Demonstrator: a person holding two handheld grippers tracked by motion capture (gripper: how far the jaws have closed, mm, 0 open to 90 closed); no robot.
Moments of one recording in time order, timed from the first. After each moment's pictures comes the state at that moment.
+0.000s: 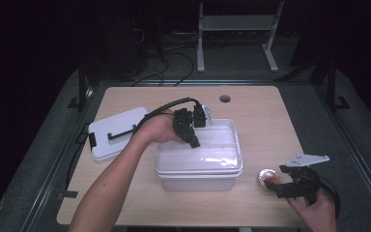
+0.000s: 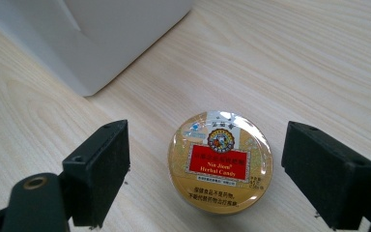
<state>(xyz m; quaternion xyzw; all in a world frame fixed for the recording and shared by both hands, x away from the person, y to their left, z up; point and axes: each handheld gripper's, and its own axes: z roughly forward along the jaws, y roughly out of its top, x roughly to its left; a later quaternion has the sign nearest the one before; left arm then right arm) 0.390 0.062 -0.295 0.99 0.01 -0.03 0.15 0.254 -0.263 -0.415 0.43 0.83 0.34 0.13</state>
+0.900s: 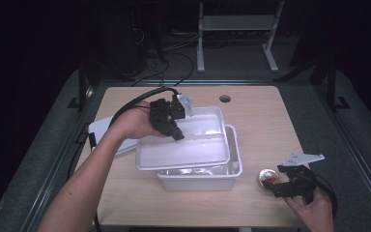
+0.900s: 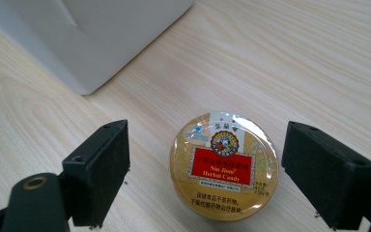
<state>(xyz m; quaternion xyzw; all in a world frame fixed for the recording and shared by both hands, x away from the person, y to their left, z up) 0.369 0.119 -0.243 0.98 0.04 0.01 0.17 0.259 -0.257 -0.417 0.43 0.83 0.33 0.13</state>
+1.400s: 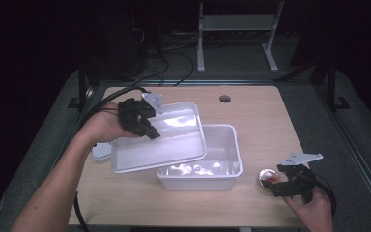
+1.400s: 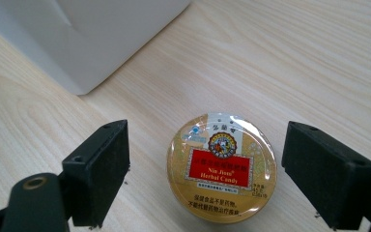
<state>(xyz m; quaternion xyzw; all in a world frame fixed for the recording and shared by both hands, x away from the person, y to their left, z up) 0.356 0.185 -0.233 0.98 0.08 0.03 0.19 0.260 -0.256 -0.418 0.43 0.83 0.32 0.13</state>
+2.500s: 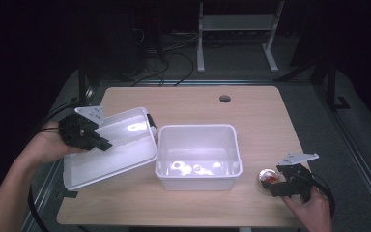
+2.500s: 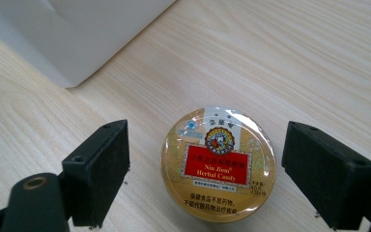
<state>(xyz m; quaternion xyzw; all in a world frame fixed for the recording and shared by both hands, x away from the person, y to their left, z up) 0.332 0.309 -0.260 0.96 0.17 0.04 0.20 0.263 -0.252 -0.422 0.43 0.84 0.30 0.14</state>
